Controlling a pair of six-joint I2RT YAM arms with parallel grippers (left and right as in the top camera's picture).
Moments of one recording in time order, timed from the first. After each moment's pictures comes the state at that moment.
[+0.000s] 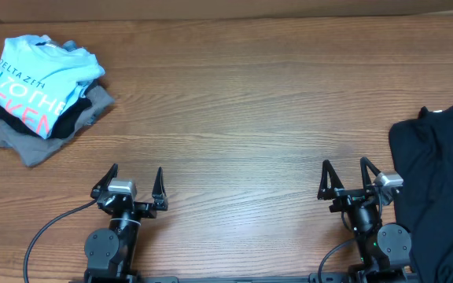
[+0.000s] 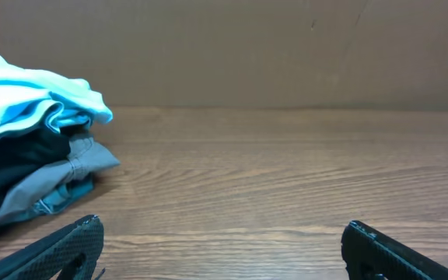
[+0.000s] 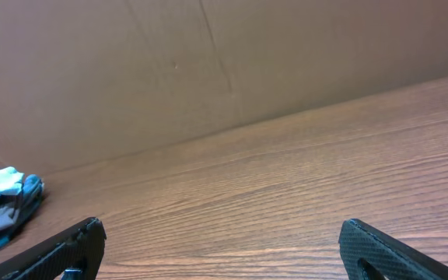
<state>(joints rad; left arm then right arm) -0.07 0.02 0.01 -0.06 0.04 -0.08 0.13 0.01 0.02 -0.03 -0.04 0.33</state>
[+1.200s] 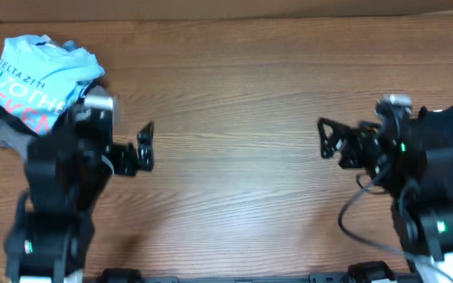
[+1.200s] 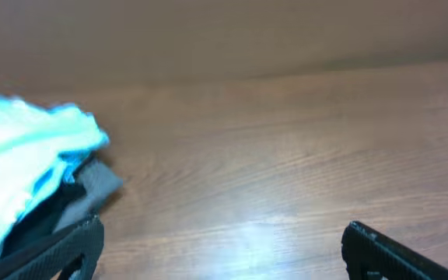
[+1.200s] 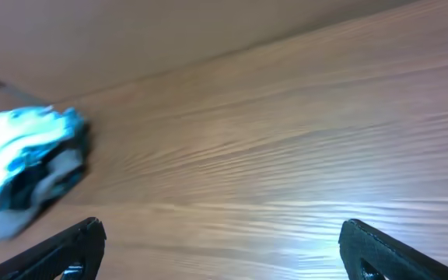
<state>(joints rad) -0.07 0.90 1.17 -0.80 0.12 -0.02 0.13 0.88 1.00 -0.65 -0.25 0.36</state>
